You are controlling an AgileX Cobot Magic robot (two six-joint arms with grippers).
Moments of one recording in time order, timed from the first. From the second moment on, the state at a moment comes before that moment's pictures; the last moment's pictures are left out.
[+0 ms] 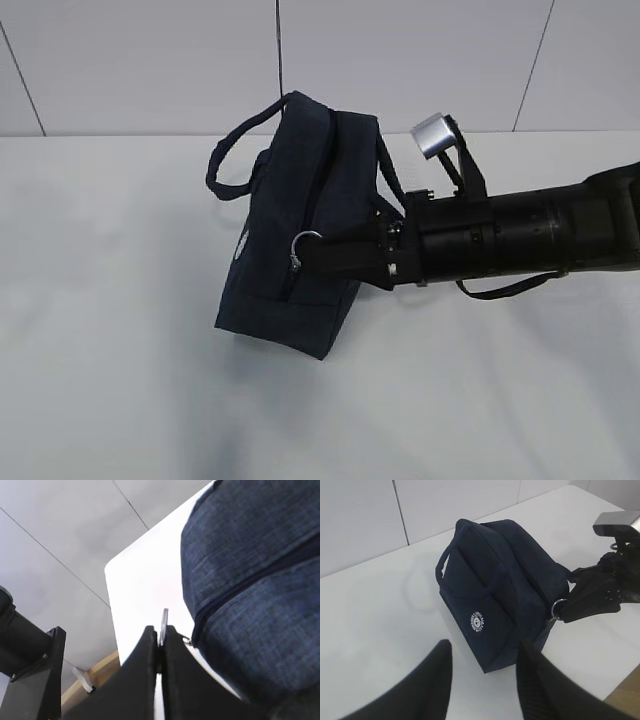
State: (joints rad) left arm -0.42 0.80 -0.81 -0.37 0.58 0.36; right arm 0.28 1.85 -0.89 1.78 1.13 -1.93
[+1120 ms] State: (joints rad) left arm -0.42 0.85 -0.81 -0.42 0.60 0.36; right arm 0.28 1.85 -1.12 1.77 0.95 -1.83
